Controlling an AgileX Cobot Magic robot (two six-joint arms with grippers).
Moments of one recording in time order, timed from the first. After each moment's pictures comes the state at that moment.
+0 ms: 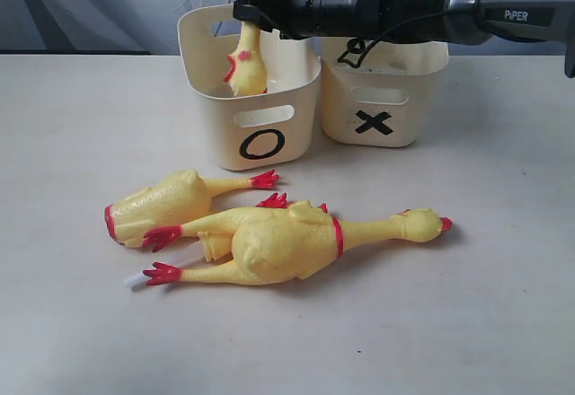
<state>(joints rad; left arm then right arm) -0.04 0.00 0.00 0.00 0.25 0.03 0.40 2.23 -1.71 1.73 0.55 -1.35</state>
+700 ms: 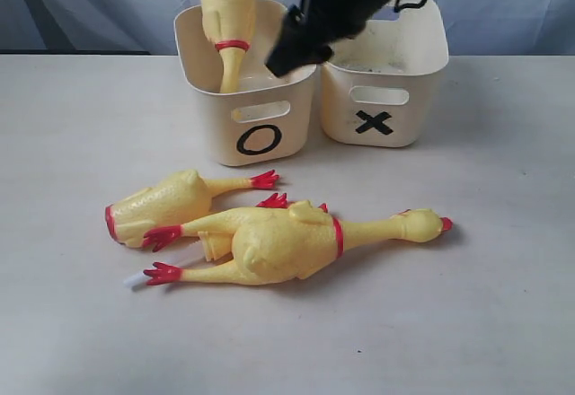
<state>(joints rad) -0.04 0.00 0.00 0.00 0.25 0.03 0.40 1.93 -1.72 0.57 1.06 -0.97</state>
